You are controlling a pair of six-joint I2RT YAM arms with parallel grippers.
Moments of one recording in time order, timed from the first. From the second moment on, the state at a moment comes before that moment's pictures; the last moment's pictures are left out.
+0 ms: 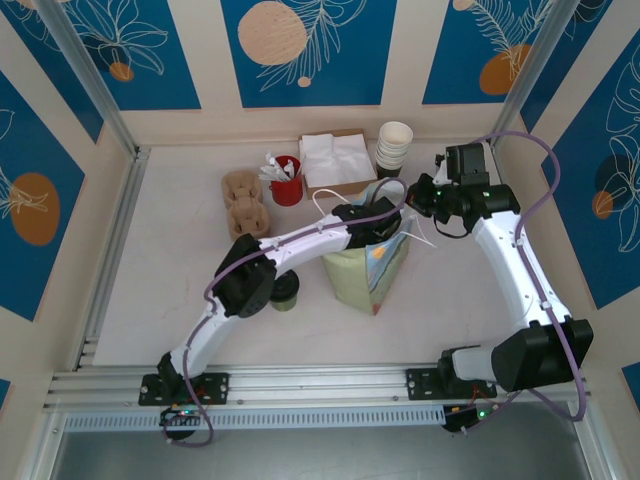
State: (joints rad) left arm -0.96 2.35 2.06 -0.90 0.05 -0.49; right arm 0.13 1.31 1.33 -0.86 -0.31 0.63
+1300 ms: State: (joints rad) left arm -0.95 2.19 2.15 -0.98 0.06 -0.44; right arm 0.10 1.30 1.35 -0.85 -0.36 0.61
